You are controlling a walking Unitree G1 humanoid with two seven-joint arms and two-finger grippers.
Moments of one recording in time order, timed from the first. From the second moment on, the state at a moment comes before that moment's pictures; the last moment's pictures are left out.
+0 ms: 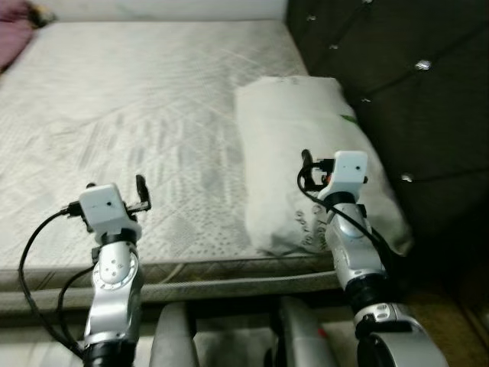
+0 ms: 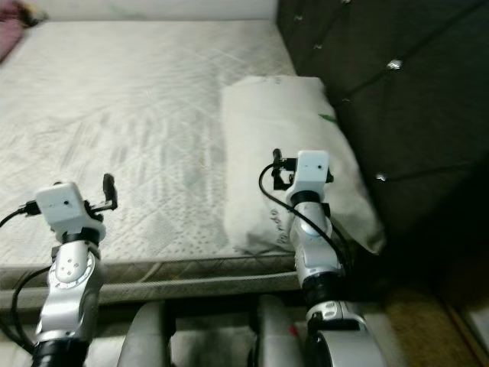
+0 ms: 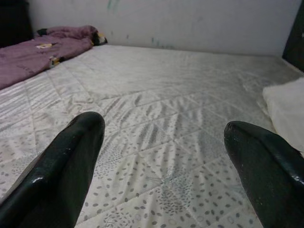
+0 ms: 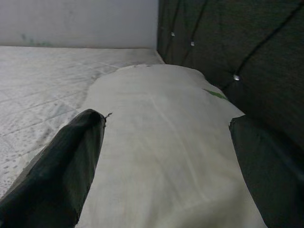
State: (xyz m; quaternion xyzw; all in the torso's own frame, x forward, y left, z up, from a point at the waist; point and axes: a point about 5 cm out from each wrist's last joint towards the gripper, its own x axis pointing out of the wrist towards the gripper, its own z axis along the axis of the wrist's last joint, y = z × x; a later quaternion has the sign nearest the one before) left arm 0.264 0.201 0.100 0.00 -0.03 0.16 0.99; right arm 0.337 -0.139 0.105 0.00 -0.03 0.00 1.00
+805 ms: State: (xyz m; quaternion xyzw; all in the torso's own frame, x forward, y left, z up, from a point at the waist) left arm 0.258 0.199 0.095 0.00 -0.01 0.16 0.99; right arm 0.329 -0.122 0.111 -0.04 -0.05 0.05 1.00
